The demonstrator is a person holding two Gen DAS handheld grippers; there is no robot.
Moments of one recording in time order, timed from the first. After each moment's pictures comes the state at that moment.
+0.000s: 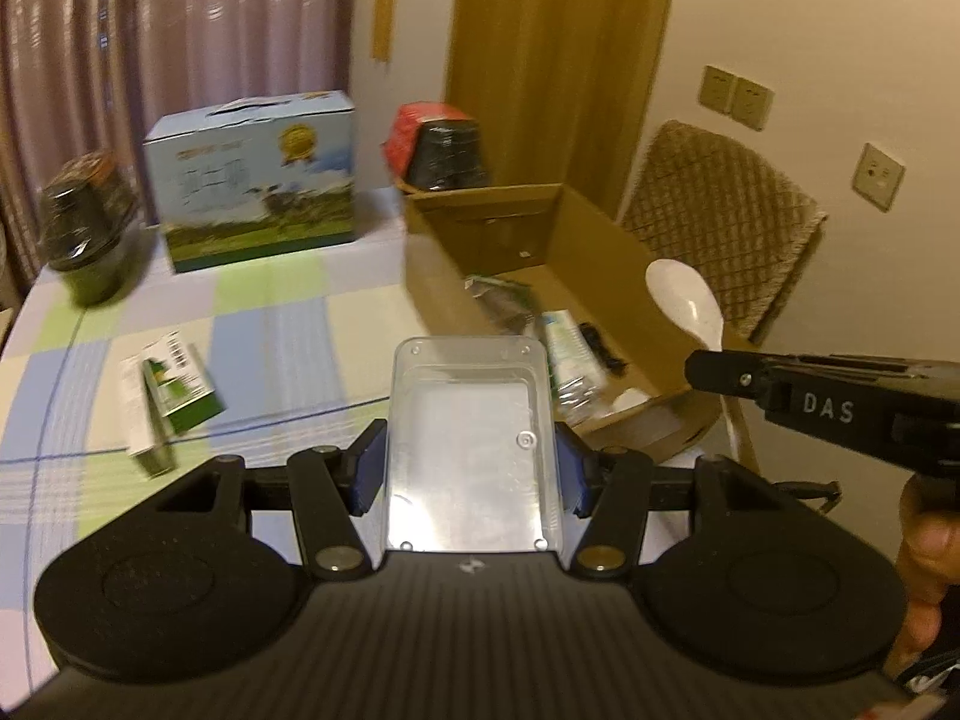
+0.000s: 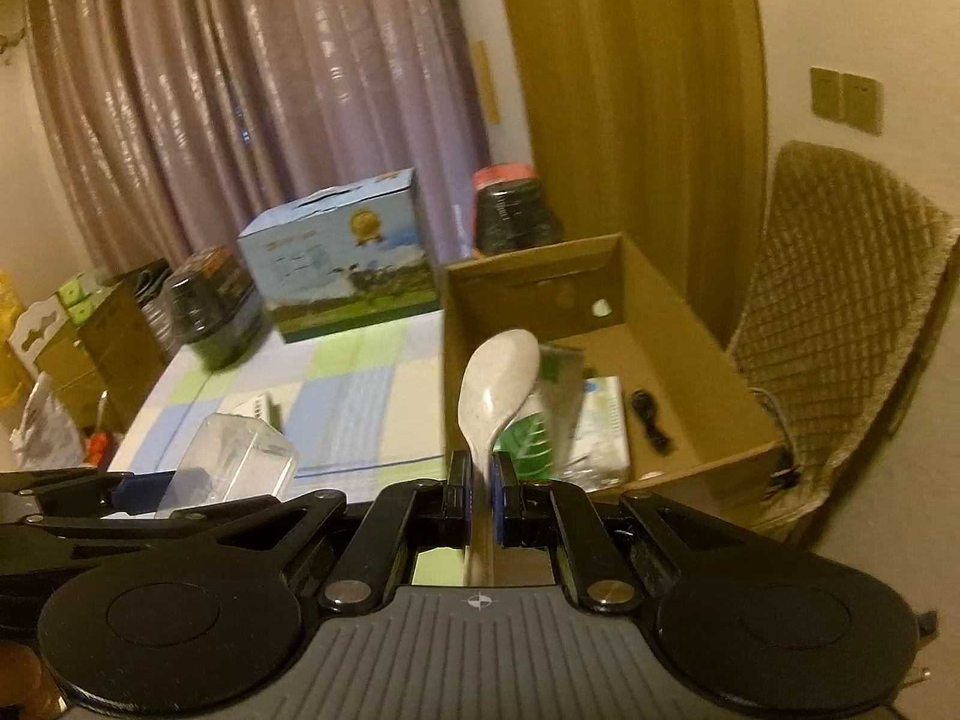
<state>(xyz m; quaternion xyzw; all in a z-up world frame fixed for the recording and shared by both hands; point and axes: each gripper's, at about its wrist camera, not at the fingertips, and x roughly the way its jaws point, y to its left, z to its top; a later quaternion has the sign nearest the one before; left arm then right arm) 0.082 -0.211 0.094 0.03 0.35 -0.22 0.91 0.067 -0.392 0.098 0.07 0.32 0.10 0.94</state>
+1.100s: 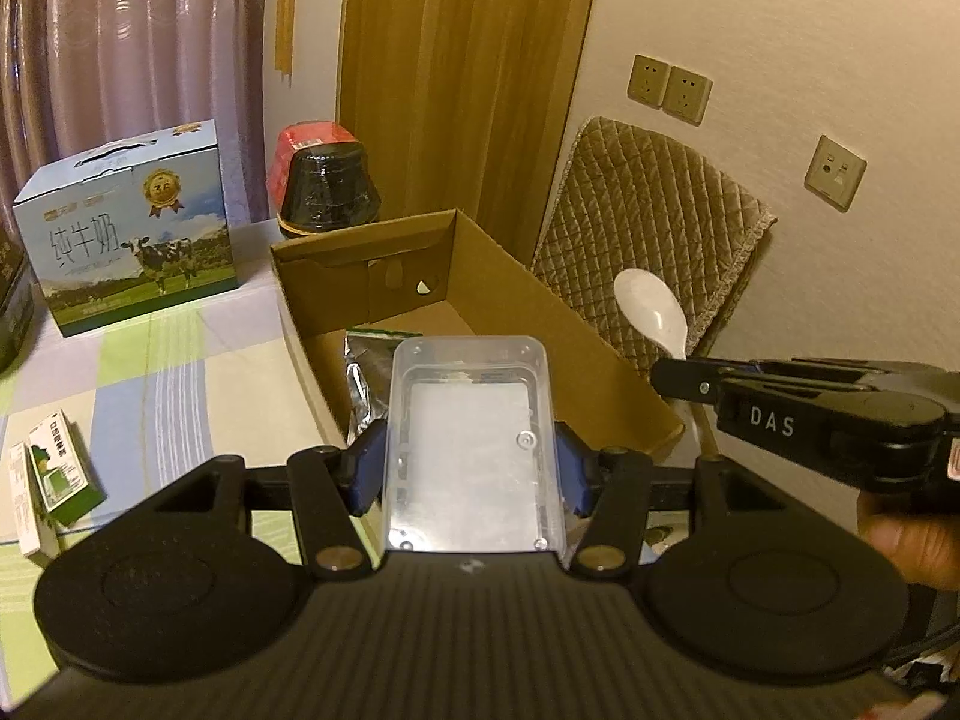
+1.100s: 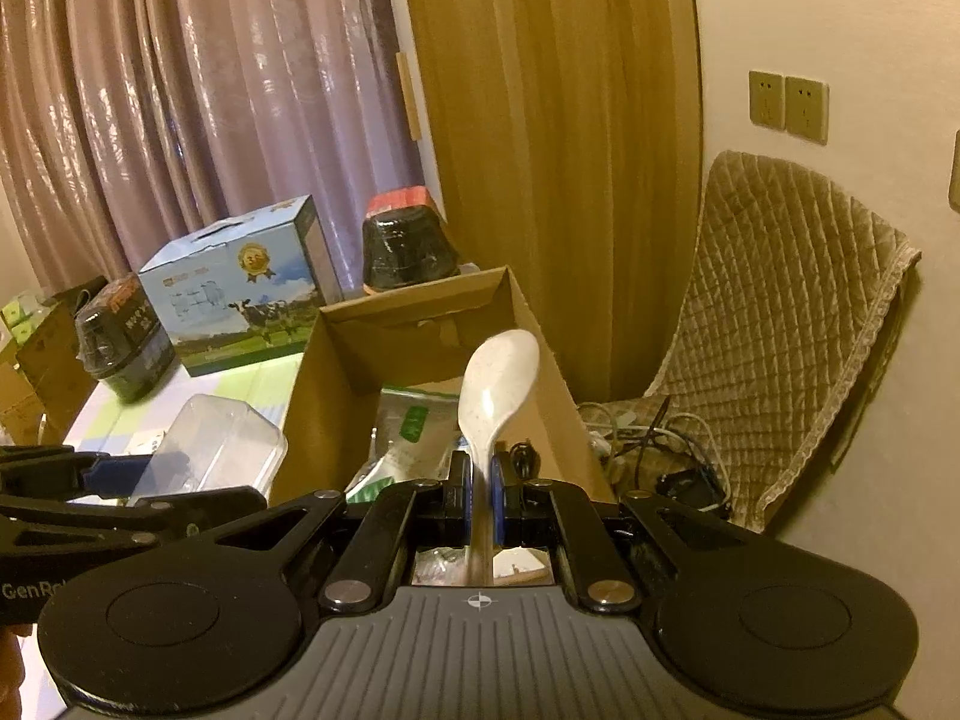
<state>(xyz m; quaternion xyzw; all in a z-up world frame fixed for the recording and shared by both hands) 0.134 -0.310 0.093 0.04 0.35 -0.27 0.90 0.124 -0.476 0.097 0.06 0.32 0.06 0.94</state>
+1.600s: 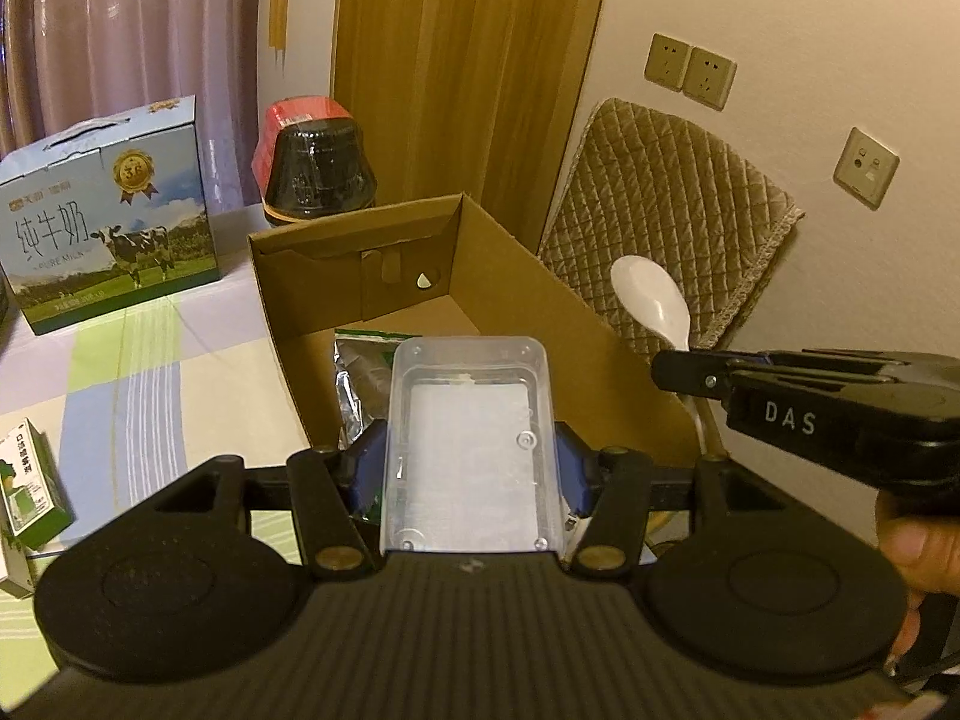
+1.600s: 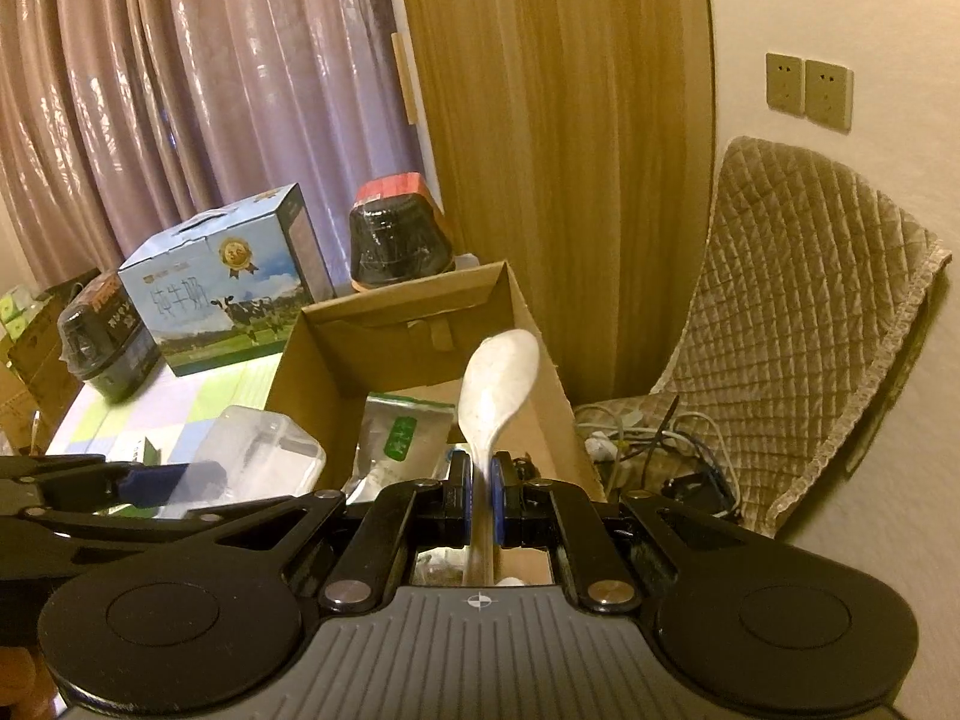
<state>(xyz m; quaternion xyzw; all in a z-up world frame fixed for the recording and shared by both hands) 0.183 -0.333 0.067 0.03 0.37 -0.27 0.89 0.170 -0.479 0.084 0.06 0.33 0.06 0.94</state>
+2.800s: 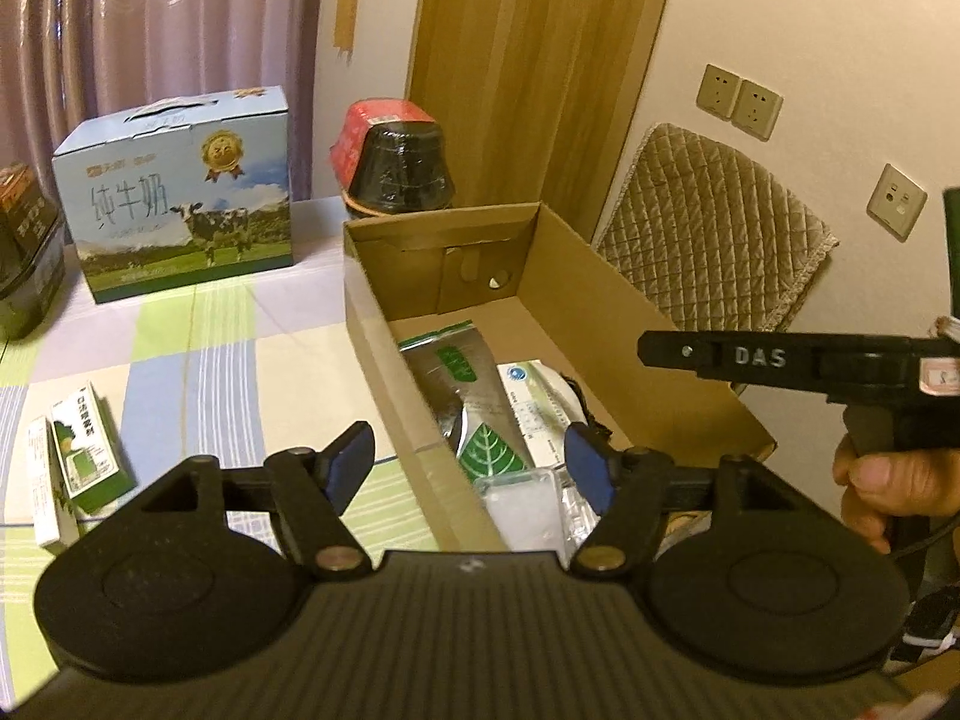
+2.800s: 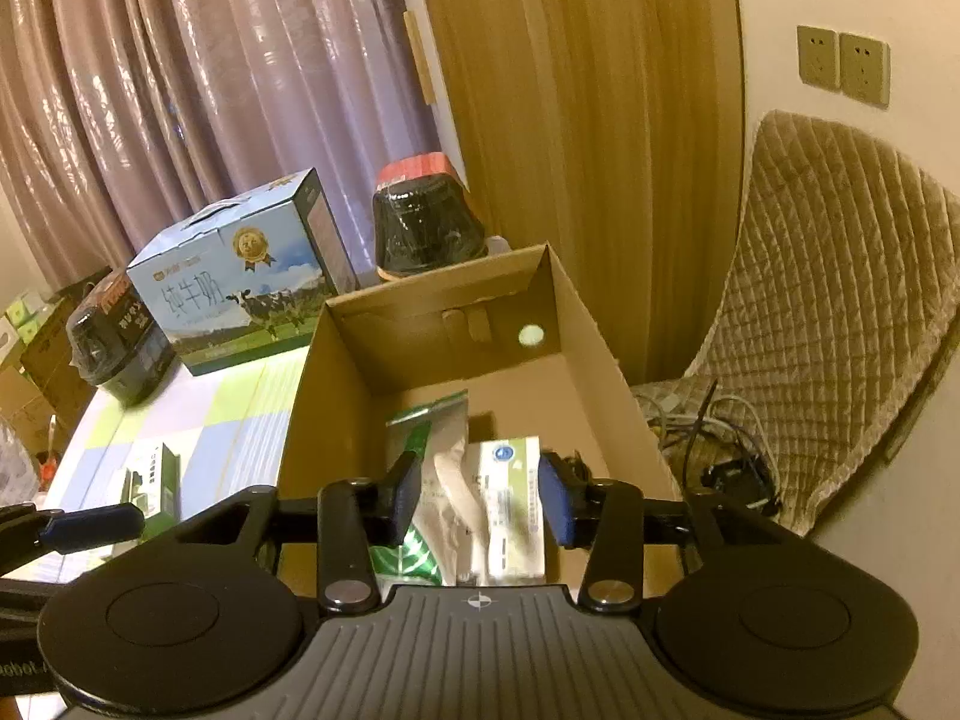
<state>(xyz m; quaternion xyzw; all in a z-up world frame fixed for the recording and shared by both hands) 0.172 -0.270 0.073 0.01 0.36 -0.23 0.90 0.197 -0.459 0.074 0.08 0.35 0.08 0.93</state>
